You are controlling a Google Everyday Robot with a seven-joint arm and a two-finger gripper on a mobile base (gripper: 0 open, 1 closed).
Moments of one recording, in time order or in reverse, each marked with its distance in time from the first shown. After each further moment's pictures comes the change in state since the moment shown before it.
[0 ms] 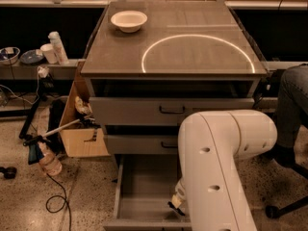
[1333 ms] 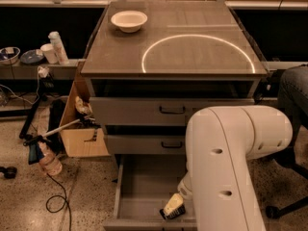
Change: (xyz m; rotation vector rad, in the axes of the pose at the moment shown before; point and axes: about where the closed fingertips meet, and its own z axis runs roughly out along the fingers) arm 0.007 0.010 -0.029 0.019 -0.034 0.008
